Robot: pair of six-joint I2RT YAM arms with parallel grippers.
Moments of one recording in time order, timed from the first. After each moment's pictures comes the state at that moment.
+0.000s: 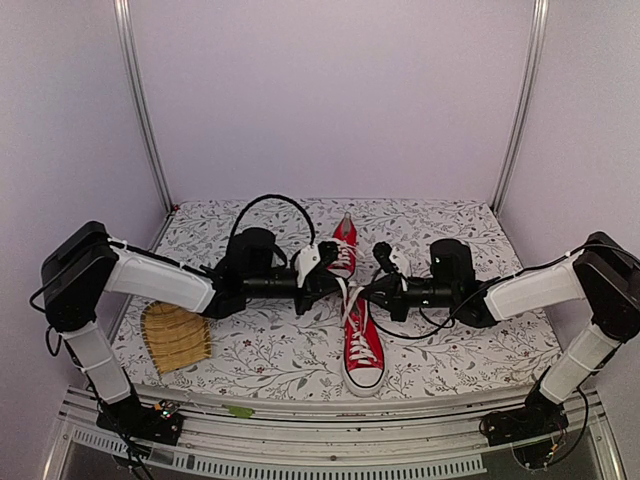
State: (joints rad) left arm -0.85 1.75 0.88 0.60 0.44 0.29; right arm 0.71 1.61 0.65 0.60 -0.51 -0.05
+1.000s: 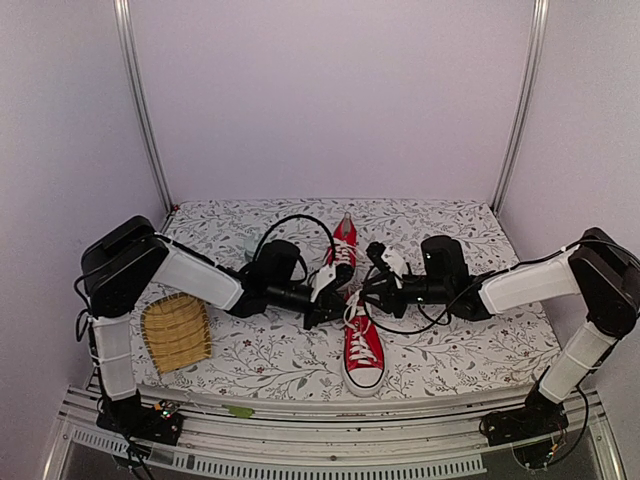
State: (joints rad) left arm -0.83 1.99 1.02 0.51 0.68 0.26; right arm 0.71 1.64 0.71 0.50 -0.40 -0.12
